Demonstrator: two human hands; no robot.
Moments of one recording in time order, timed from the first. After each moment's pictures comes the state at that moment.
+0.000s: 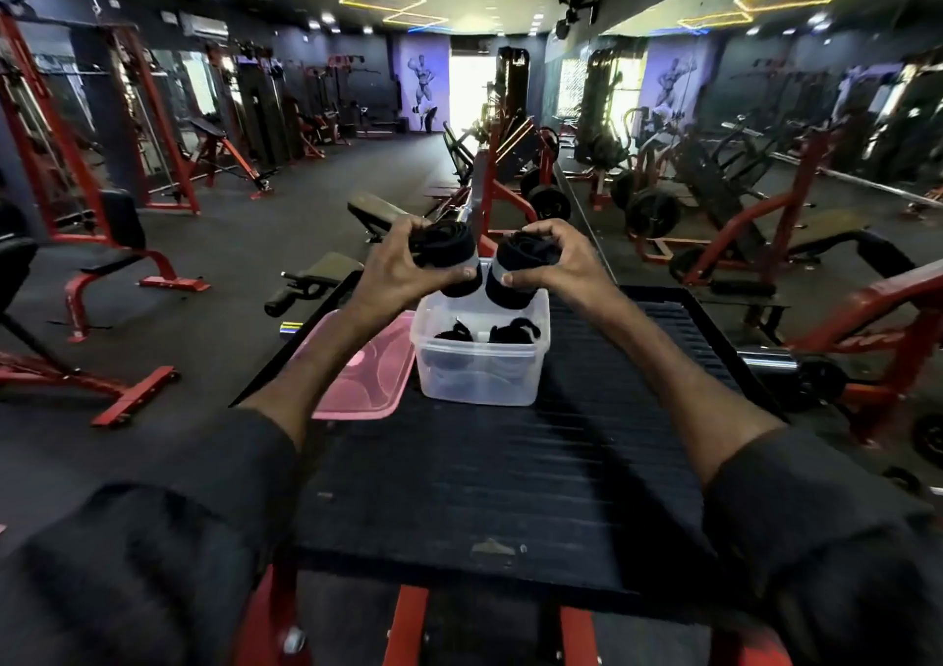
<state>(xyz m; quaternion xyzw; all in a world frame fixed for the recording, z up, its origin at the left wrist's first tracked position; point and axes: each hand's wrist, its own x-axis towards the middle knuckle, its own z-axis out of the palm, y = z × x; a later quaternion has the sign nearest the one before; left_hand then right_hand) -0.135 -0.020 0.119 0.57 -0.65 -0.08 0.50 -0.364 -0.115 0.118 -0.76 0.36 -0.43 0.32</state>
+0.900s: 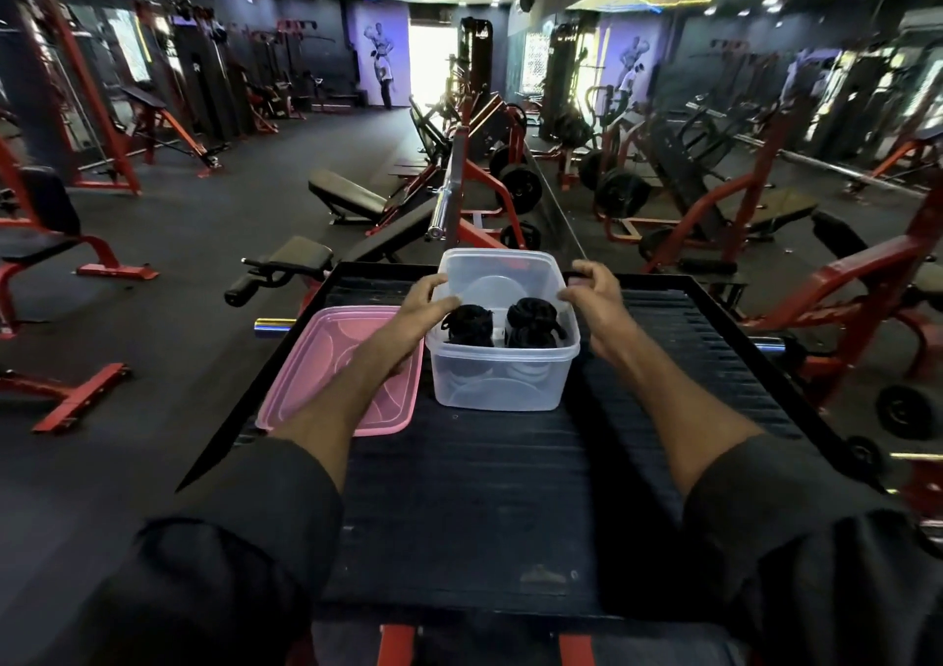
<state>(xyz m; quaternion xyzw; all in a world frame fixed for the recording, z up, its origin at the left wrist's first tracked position) -0.106 -0.091 0.039 0.59 -0.53 -0.37 0.49 -0.343 -0.160 0.050 -0.54 0.51 -0.50 0.44</state>
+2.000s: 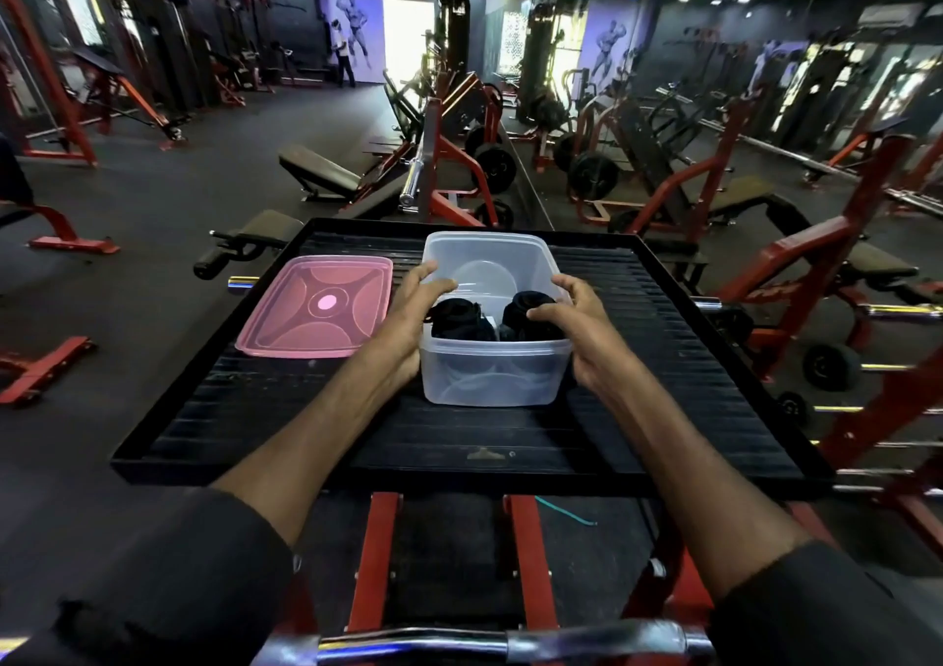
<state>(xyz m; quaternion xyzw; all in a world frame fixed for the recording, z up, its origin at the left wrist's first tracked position) -0.193 0.036 0.037 0.48 -0.36 -0.52 0.60 -0.390 0.009 0.046 -0.51 0.50 -0.46 0.53</state>
